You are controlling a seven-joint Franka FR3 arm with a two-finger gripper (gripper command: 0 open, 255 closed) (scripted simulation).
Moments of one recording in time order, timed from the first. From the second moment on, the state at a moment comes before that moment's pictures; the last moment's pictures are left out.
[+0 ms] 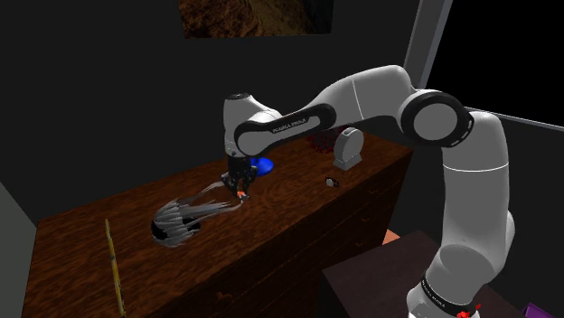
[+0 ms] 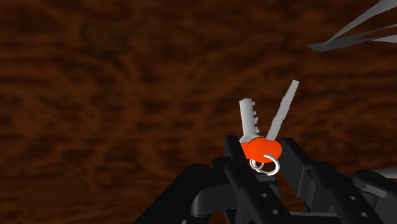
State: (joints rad) arm 0.32 0.39 0.51 -1.65 -0.18 2.06 0.67
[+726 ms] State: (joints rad) arm 0.32 0.36 0.52 -1.53 -0.16 1.92 0.66
